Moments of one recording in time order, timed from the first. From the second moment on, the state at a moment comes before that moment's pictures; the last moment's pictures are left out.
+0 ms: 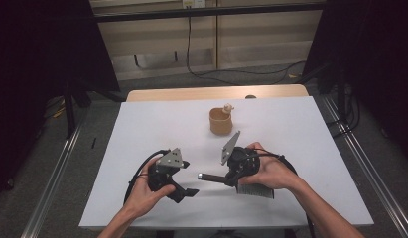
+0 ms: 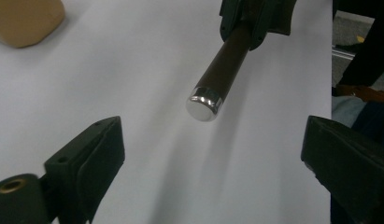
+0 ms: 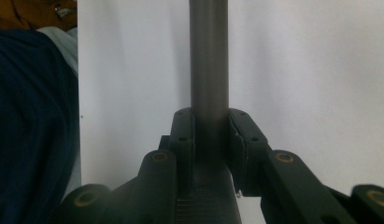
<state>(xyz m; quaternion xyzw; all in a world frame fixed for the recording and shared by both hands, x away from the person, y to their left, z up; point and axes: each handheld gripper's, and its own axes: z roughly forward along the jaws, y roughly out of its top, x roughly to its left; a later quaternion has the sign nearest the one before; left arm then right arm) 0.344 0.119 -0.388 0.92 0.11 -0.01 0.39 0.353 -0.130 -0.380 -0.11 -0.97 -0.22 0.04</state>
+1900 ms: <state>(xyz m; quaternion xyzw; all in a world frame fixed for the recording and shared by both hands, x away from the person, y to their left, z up) 0.349 0.078 -0.395 0.95 0.03 -0.04 0.30 0.355 -0.101 -0.380 -0.04 -0.98 -0.17 0.06</state>
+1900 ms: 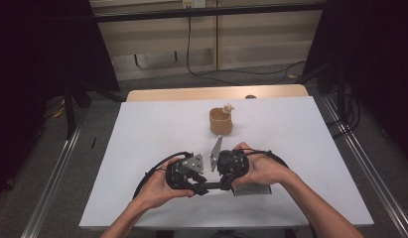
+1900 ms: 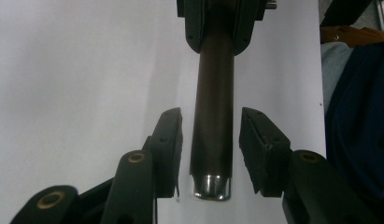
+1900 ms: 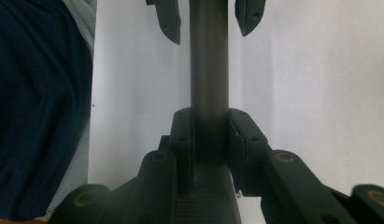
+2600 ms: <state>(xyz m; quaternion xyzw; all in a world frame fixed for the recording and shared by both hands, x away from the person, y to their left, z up) 0.354 0.075 -0.398 0.95 0.03 -0.06 0.29 0.353 -0.100 -0.381 -0.02 -0.98 -0.16 0.05</state>
